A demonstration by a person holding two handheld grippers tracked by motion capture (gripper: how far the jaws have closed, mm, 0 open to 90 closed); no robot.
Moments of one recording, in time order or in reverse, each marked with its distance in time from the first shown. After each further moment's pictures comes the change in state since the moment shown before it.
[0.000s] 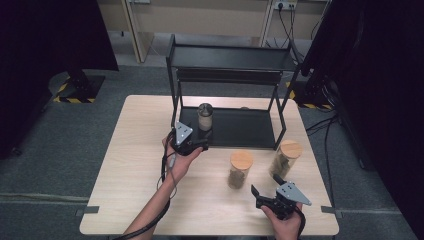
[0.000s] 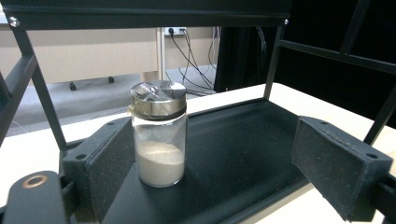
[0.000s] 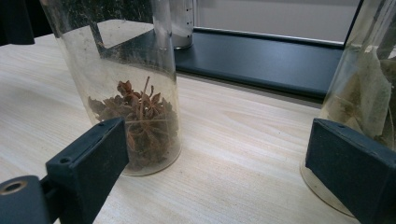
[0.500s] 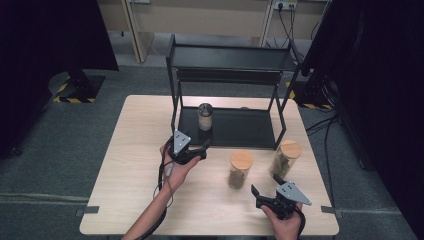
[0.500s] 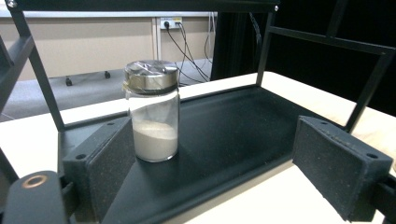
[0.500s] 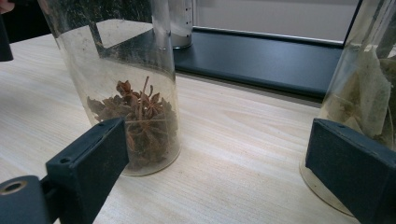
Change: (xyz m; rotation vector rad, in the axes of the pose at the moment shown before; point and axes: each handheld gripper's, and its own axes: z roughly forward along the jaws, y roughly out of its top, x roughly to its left) left arm -0.006 -0.016 -0.019 0.023 -0.019 0.005; right arm 0.000 0.000 0.000 0.002 -0.002 0.002
